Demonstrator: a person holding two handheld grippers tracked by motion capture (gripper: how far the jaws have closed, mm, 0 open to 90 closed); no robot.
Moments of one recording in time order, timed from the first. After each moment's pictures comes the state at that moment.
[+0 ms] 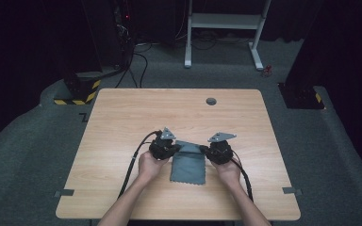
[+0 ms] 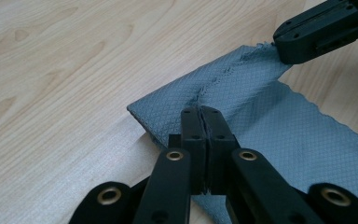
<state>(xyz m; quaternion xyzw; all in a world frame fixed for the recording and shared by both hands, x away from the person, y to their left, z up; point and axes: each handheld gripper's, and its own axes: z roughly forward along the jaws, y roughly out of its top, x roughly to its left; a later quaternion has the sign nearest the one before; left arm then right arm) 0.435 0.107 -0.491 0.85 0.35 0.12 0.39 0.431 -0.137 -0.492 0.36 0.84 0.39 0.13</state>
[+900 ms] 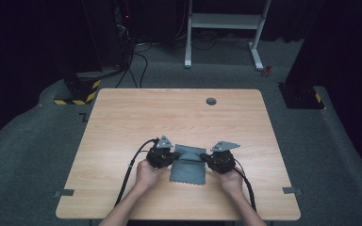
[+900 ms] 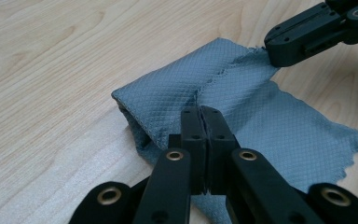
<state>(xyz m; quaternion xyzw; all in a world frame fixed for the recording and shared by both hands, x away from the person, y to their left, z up) 0.408 0.112 -0.495 0.85 0.33 0.10 0.41 0.404 -0.145 -0.500 0.34 0.83 0.42 0.12</state>
